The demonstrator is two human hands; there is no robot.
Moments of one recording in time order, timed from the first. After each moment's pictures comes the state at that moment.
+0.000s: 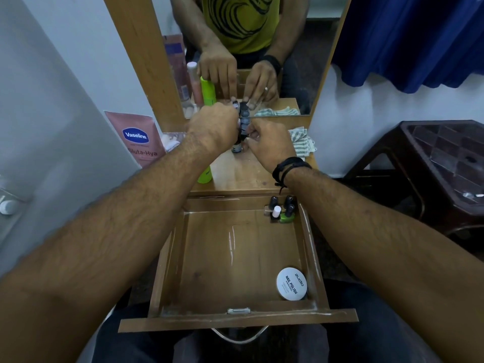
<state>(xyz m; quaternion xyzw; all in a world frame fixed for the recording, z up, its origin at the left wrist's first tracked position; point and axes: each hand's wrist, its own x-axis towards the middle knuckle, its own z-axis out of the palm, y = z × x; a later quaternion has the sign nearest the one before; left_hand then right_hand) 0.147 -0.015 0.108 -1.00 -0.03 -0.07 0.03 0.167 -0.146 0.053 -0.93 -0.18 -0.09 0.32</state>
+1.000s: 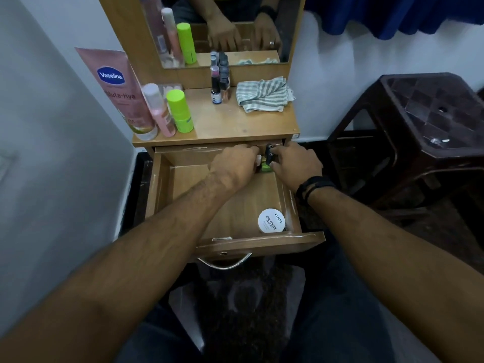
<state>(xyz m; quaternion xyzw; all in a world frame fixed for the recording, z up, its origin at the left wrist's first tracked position) 0.036 -0.096 -0.006 -0.99 0.05 0.10 -0.10 0.054 -0.253 -0.019 -0.99 -0.08 0.06 0.11</state>
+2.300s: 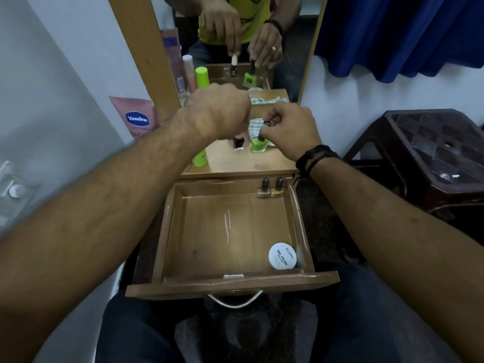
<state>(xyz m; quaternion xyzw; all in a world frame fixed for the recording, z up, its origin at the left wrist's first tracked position) 0.083 -0.052 0.168 -0.99 0.07 -0.03 0.07 0.114 -0.203 0.094 -0.91 -0.15 -0.11 0.37</state>
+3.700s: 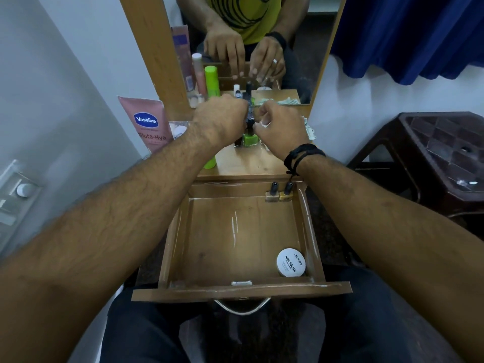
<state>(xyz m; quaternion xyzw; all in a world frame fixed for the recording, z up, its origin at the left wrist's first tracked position) 0.117 -0.024 0.119 -1.00 0.02 -0.07 0.06 0.136 -0.165 0.079 -0.93 -0.17 -0.11 0.30</state>
